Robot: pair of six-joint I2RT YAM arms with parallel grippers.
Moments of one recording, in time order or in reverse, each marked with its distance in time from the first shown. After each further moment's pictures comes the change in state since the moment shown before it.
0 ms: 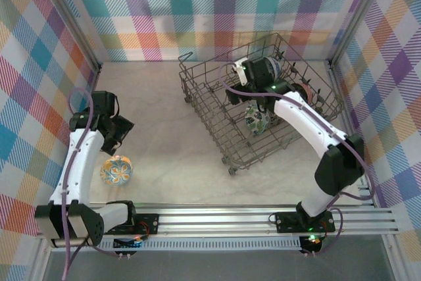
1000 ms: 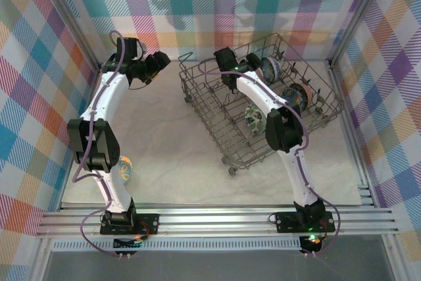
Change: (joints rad) left arm -0.109 0.685 0.630 0.559 0.476 0.261; right arm -0.006 0.769 0.761 -0.133 0.636 -0.256
